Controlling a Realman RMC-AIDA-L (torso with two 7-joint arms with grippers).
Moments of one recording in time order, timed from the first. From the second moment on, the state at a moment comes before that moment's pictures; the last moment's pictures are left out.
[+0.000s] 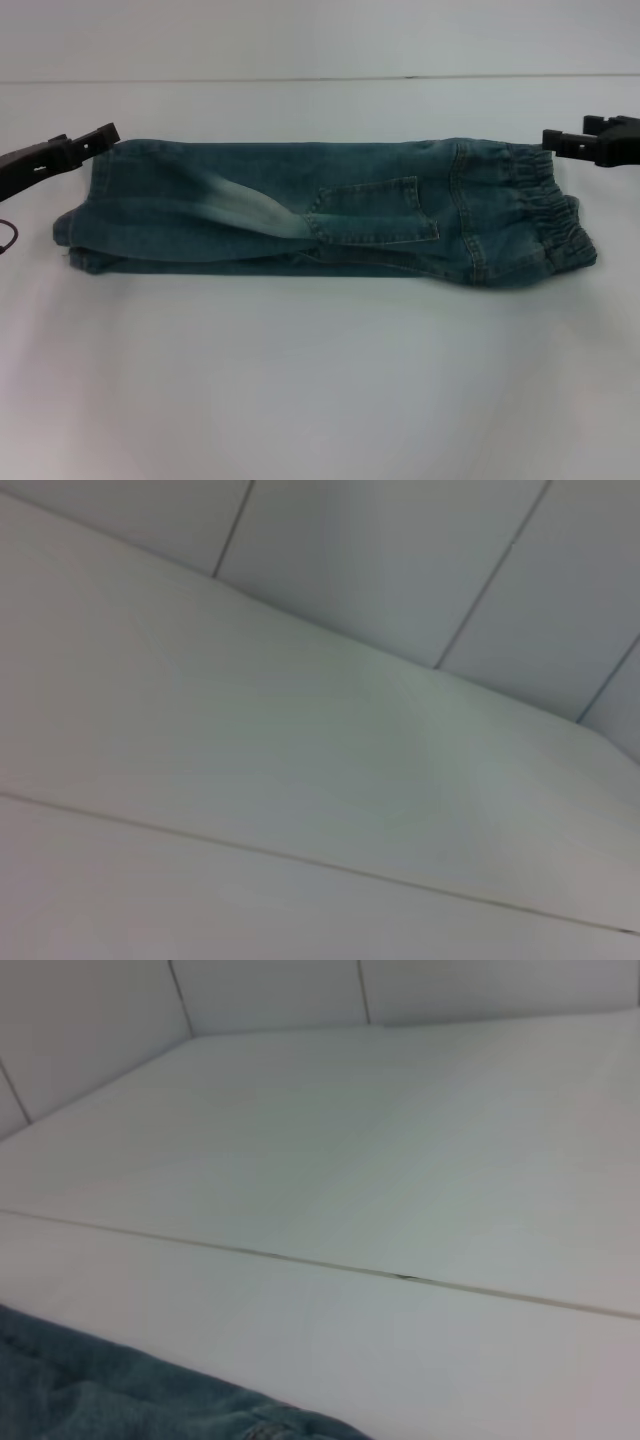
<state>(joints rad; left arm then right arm) -0.56 -2.10 0.47 0.61 1.95 0.95 -1.73 0.61 1.97 -0.59 -0.57 -2.07 -1.07 1.63</state>
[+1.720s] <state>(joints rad) -0.48 -2.08 0.73 0.72 2.02 1.65 -1.59 0.71 1.89 -0.70 -0.84 -2.57 -1.56 2.05</state>
